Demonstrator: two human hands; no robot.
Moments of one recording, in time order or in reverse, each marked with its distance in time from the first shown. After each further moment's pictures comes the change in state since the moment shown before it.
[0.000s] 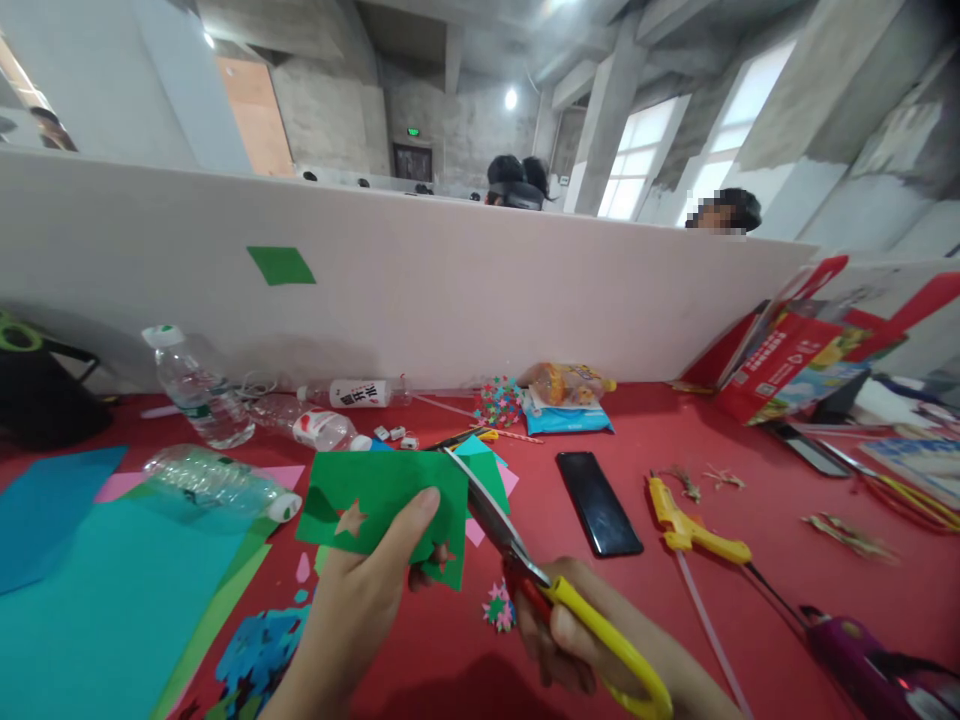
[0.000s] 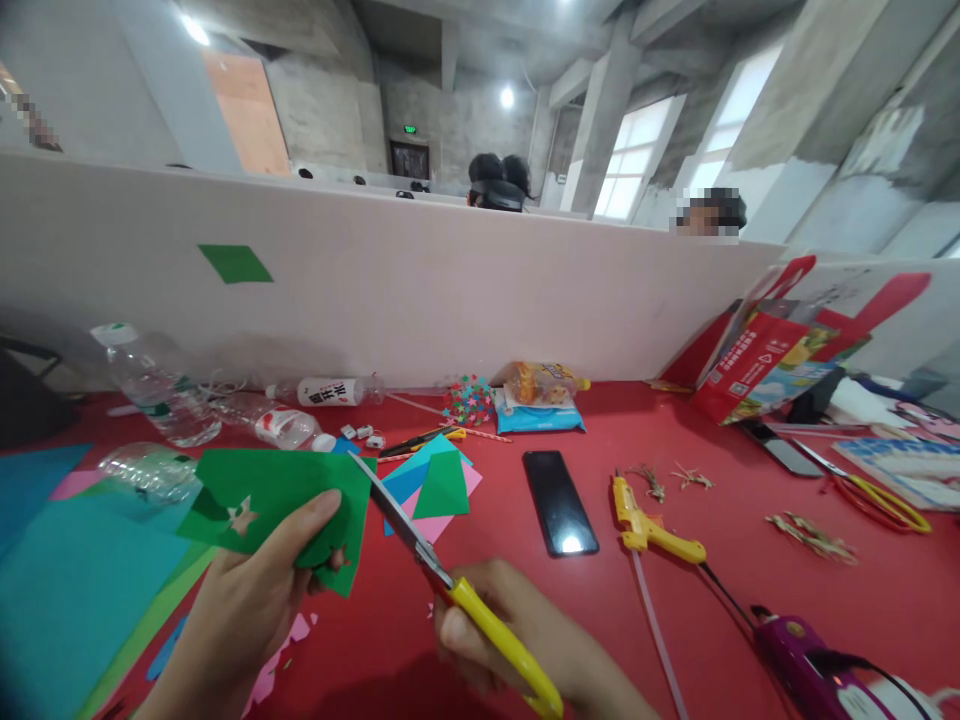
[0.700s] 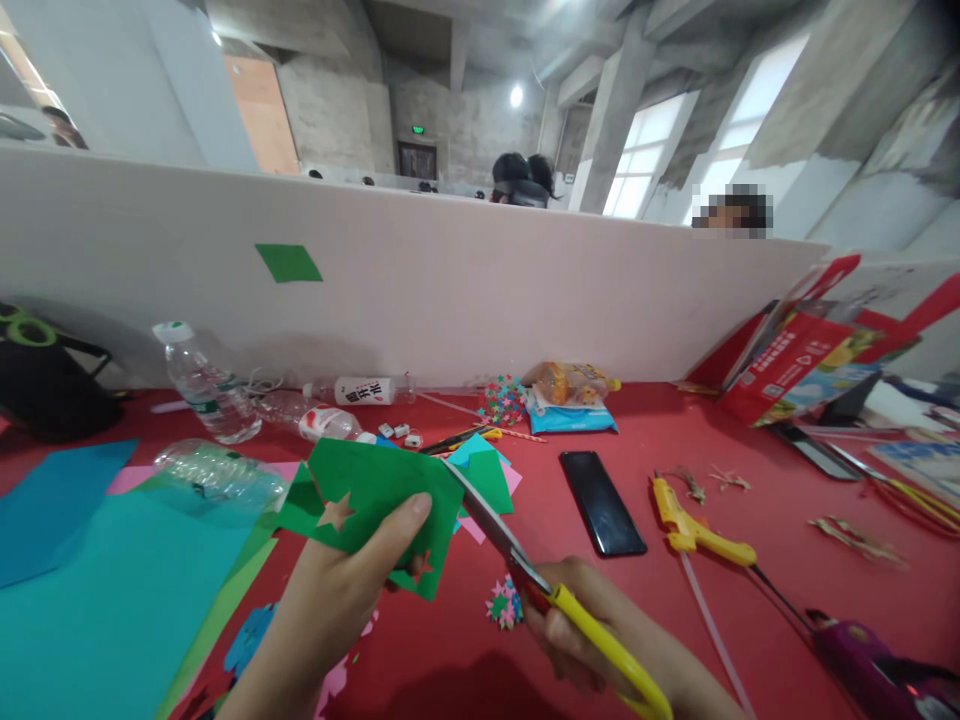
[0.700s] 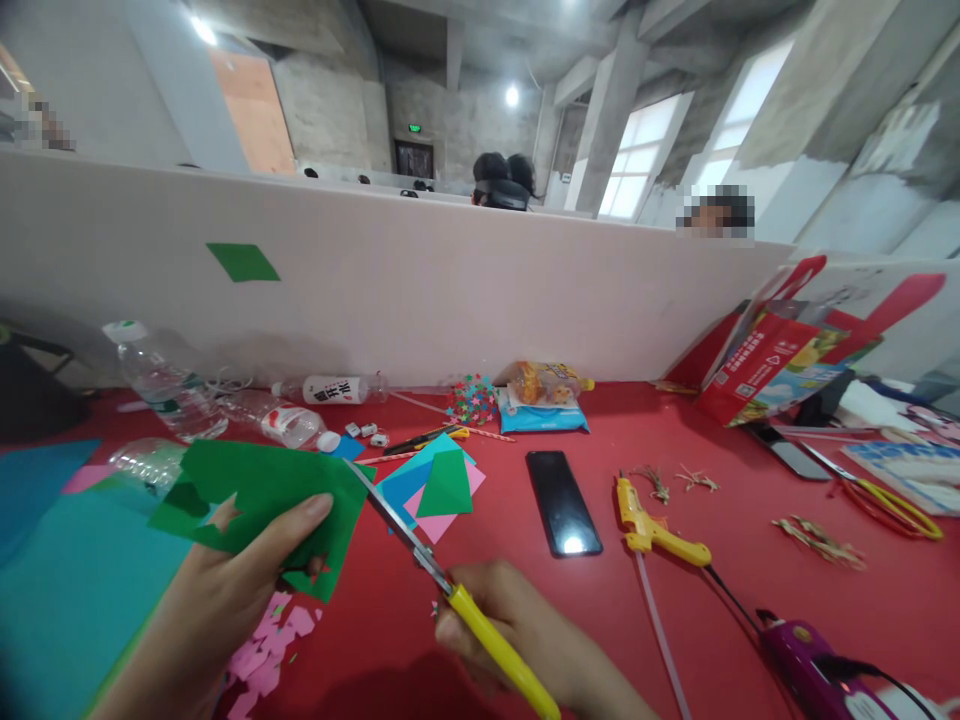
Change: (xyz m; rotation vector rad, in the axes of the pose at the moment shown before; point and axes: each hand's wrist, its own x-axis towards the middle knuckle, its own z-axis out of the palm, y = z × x) left_hand -0.005 0.015 -0.008 0.027 0.041 0.069; right_hand 0.006 -0.018 0.005 -0.036 0.007 0.093
